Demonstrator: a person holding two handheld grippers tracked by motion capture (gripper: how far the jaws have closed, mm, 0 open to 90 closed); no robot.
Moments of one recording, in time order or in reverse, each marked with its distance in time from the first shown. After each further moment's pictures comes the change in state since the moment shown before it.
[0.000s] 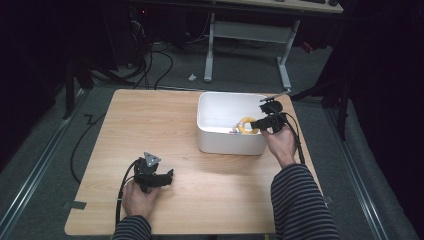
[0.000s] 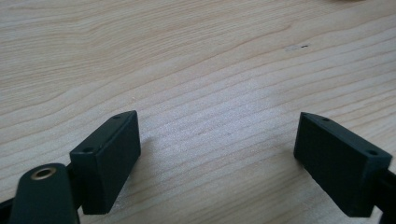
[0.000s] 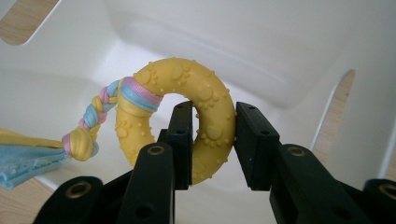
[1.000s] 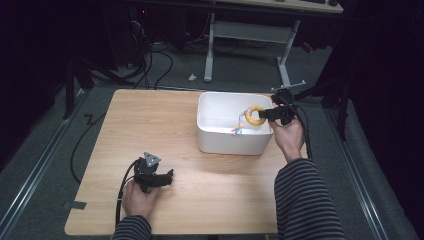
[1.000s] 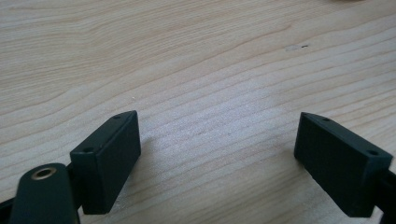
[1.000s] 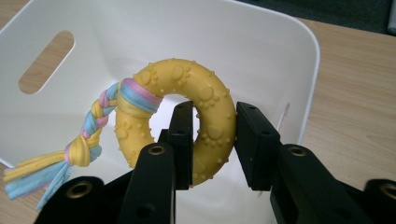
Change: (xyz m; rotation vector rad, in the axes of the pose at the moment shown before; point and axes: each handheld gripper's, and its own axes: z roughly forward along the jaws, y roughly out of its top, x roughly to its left) left arm 0.000 0.000 0.000 0.001 0.001 0.001; right arm -0.013 0.012 -0.033 -0.114 -0.032 0.045
